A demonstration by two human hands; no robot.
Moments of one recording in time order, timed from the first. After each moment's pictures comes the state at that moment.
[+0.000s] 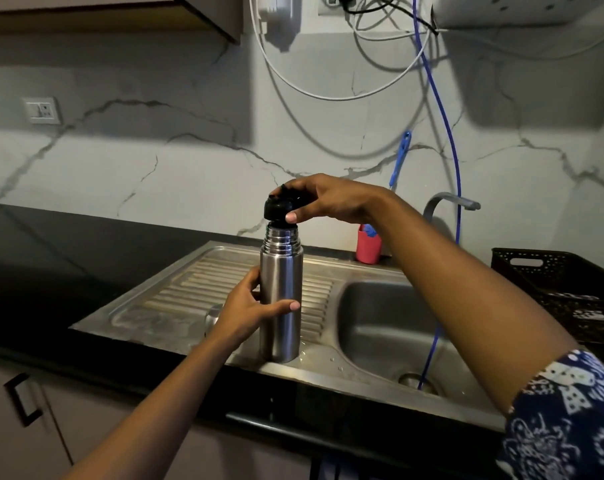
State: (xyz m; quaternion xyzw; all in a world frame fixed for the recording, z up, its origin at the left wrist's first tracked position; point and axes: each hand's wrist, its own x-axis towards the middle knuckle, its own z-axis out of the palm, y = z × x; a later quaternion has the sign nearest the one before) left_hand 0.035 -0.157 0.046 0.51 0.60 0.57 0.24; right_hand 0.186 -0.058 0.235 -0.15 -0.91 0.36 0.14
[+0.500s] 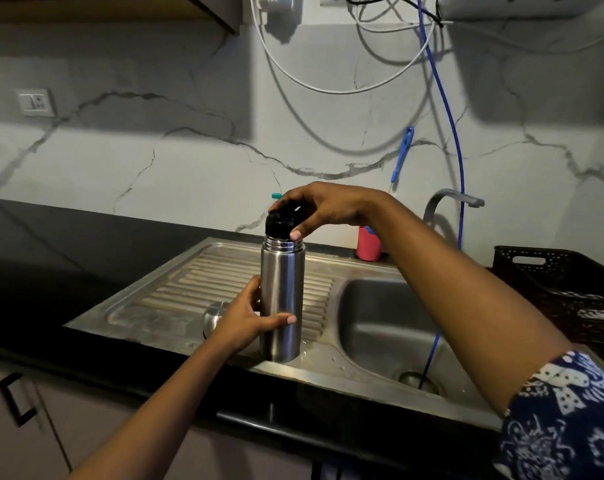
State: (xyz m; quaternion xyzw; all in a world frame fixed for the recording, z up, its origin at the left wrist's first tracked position) left_hand 0.028 -0.158 0.027 0.53 0.59 0.54 0.28; right_hand 0.175 -0.051 0.222 -0.18 -0.93 0.31 0.08
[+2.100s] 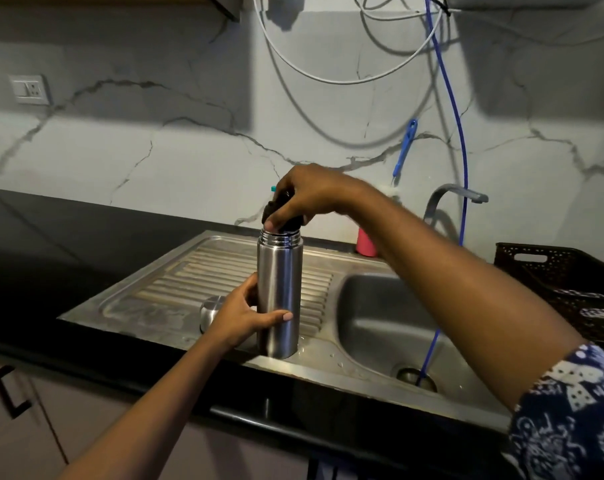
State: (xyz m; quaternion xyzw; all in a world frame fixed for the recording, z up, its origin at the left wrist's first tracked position) left_hand 0.025 -0.154 0.022 0.55 0.58 0.55 0.25; right_hand 0.158 -0.083 0.238 -0.28 -0.95 0.11 0.12
